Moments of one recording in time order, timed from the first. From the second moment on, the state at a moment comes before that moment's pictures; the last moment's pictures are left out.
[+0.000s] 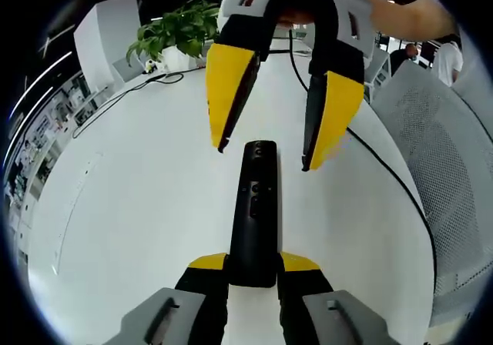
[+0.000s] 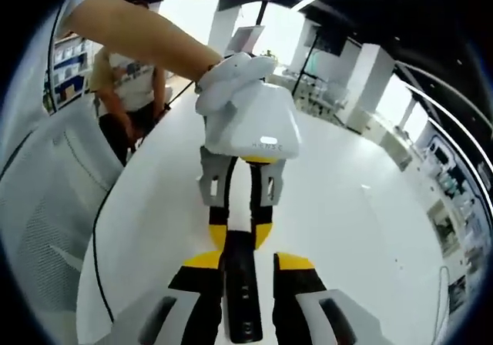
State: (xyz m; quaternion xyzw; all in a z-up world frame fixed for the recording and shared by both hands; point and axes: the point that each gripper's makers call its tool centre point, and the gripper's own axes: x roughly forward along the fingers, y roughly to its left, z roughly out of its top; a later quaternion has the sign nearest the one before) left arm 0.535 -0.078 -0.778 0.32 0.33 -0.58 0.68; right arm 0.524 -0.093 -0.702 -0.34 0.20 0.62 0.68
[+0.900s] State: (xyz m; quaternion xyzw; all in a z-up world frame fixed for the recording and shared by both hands) left arm 0.534 -0.079 -0.777 0.31 0.32 -0.58 0.68; right arm 0.527 -0.147 -0.731 -0.33 0.25 0.60 0.68
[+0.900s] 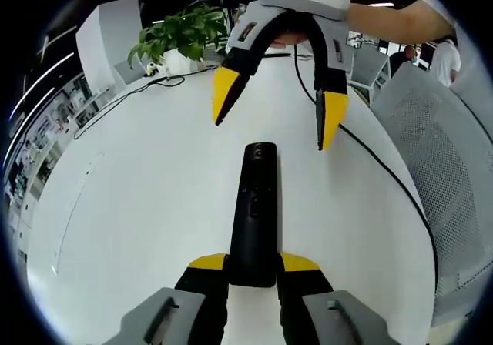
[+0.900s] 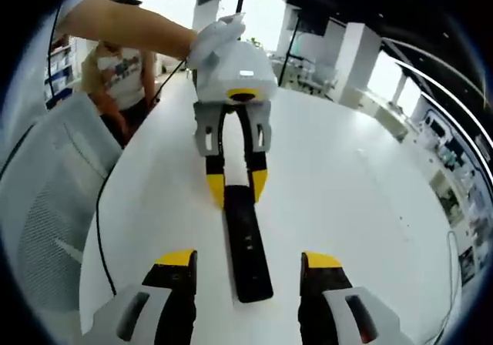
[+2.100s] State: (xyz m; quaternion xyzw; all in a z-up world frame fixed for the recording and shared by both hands) left arm 0.535 -0.077 -0.776 0.29 0.31 -0.59 0.69; right arm 0.537 -0.168 -0.776 -0.33 0.29 0.61 0.66
